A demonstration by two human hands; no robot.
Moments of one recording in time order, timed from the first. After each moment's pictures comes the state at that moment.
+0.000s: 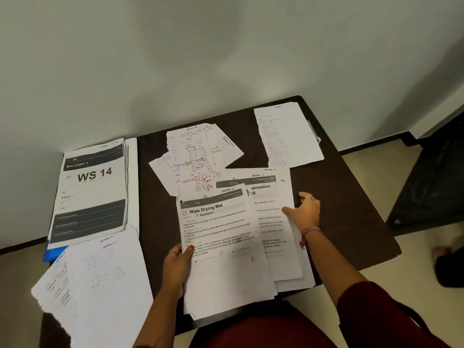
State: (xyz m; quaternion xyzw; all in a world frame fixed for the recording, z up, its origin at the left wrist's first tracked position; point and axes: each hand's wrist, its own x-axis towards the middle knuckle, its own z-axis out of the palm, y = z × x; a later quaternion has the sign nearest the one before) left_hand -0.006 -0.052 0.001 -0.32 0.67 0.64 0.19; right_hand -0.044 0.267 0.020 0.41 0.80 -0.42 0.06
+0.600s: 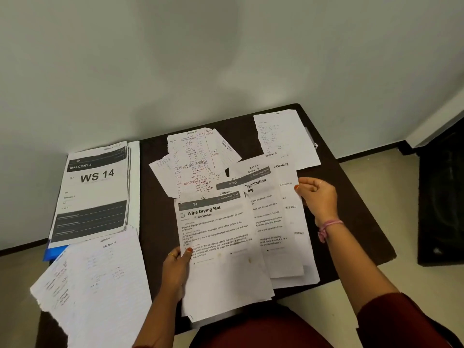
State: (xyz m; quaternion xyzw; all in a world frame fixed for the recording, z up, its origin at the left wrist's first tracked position) left_hand 0.001 -0.050 0.004 -0.33 0.64 0.67 0.18; right_hand -0.050 0.293 0.074 0.35 0.74 -0.57 -0.05
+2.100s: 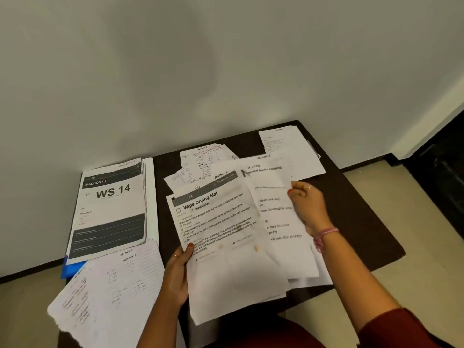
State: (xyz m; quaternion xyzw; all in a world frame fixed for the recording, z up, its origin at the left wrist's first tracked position) left_hand -0.015 -0.098 0.055 -0.27 0.42 0.83 0.23; right_hand -0.046 0.208 0.111 0.34 0.69 -0.64 -0.06
